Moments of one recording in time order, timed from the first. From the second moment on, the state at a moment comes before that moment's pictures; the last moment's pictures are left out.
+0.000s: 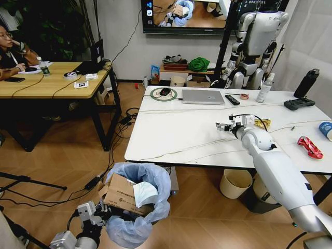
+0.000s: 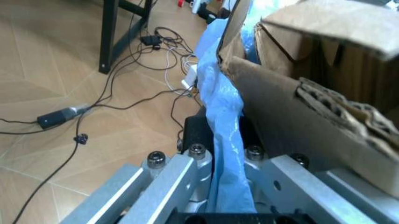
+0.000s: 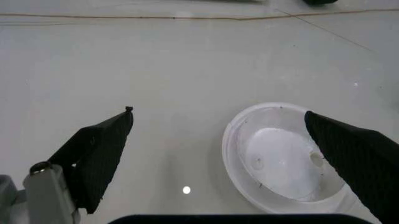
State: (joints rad) left arm 1.91 -1.48 -0.63 -2.27 -0.53 0.18 -0.05; right arm -0.54 1.05 0.20 1.24 0.60 -0.55 0.04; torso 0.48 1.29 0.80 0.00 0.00
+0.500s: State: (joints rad) left arm 1.92 -1.48 -0.63 -2.29 -0.53 0.18 -0.05; right arm -0.55 1.04 0.21 1.22 0.59 -0.55 0.04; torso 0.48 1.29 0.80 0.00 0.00
